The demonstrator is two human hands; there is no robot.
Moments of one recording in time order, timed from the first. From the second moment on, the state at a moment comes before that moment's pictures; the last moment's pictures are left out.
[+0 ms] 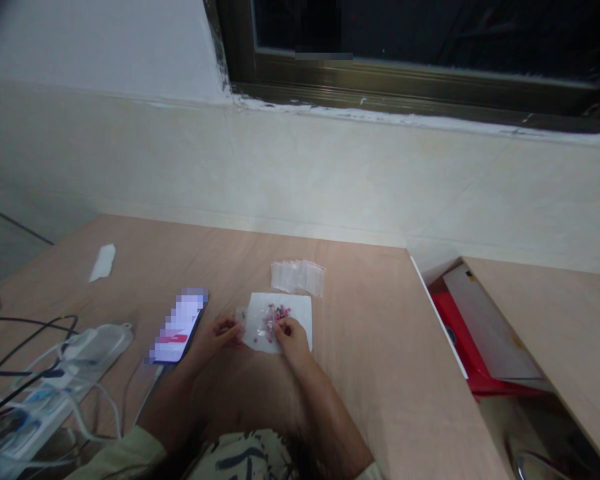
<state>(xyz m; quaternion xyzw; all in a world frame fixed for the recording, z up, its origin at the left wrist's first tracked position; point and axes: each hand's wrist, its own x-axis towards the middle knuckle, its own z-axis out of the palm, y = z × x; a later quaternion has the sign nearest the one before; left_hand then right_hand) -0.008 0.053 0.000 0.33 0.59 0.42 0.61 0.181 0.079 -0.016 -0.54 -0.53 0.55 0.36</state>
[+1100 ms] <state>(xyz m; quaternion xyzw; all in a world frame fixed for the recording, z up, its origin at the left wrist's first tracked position) 0.005 0.067 0.016 0.44 0.58 0.41 0.55 0.186 0.086 -0.030 -0.53 -0.44 0.61 0.38</state>
